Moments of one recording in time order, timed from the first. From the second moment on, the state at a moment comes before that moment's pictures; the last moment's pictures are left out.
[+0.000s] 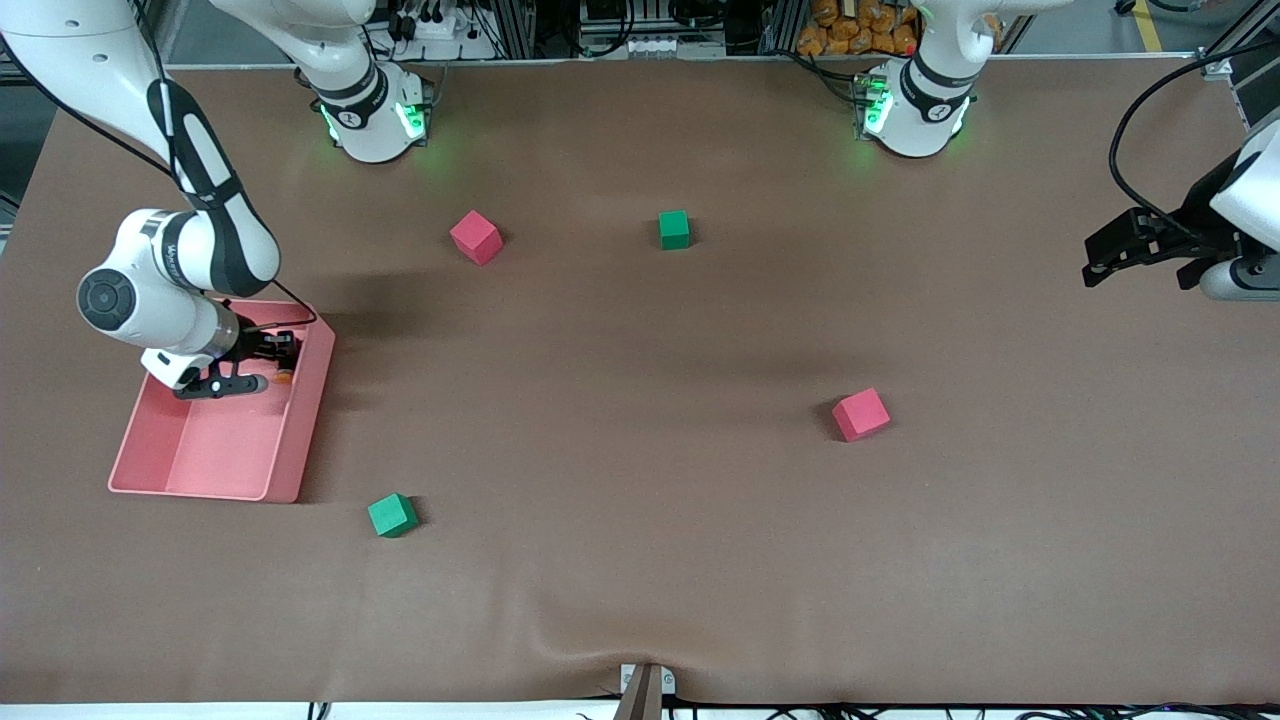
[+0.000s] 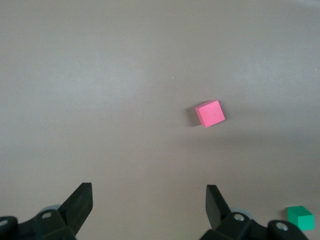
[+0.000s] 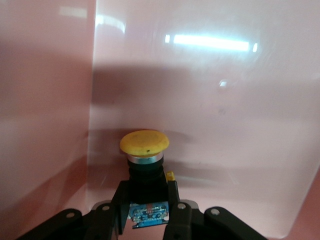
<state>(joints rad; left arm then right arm) -0.03 0.03 -0.04 -1.52 0.00 1.58 -0.04 -0.14 0.31 -0.04 -2.25 -0.05 2.42 -0.25</state>
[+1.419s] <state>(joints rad) -0.04 0.04 -0.05 -1.52 0.00 1.58 -0.04 0.27 0.45 -0.03 -1.67 -0.04 2.09 -0.19</state>
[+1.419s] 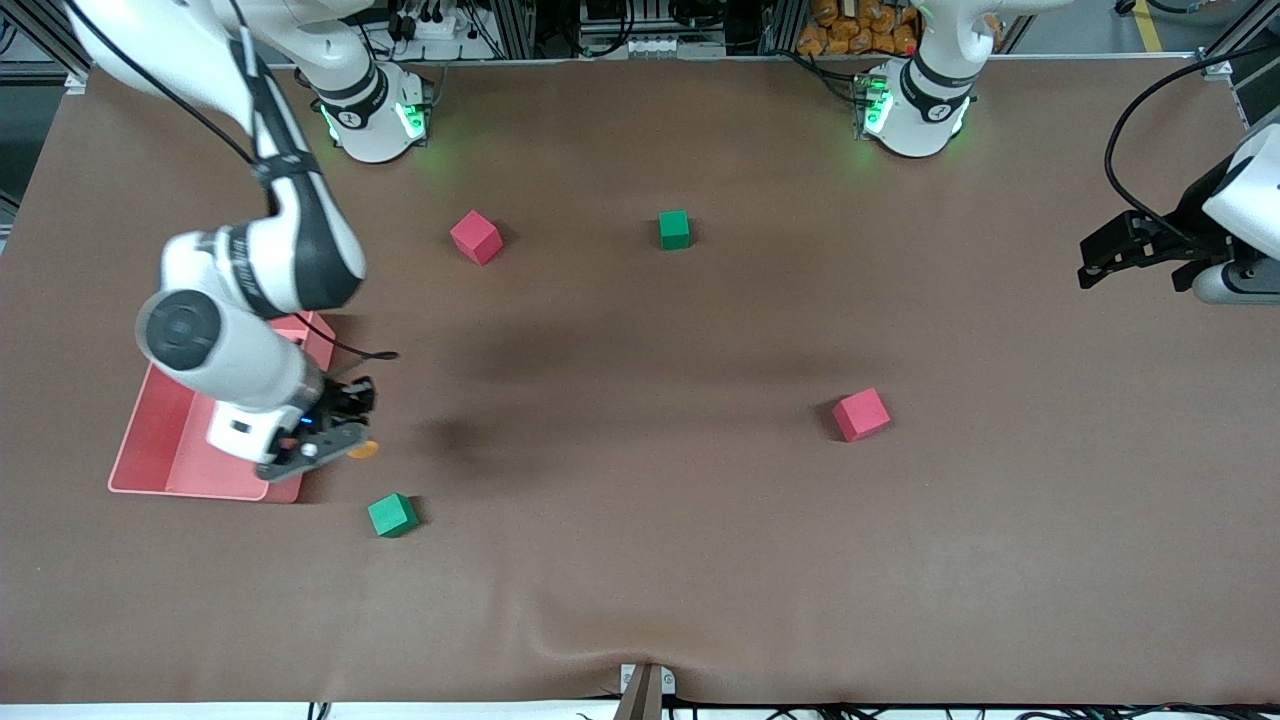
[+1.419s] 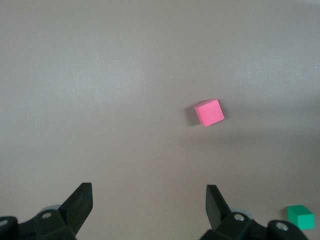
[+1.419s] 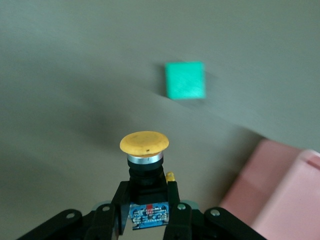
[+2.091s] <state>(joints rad) -0.04 0.04 -0.05 -1.52 0.00 1.58 -0.04 0.61 0.71 -0.02 -1.41 -0.04 2.10 0.24</state>
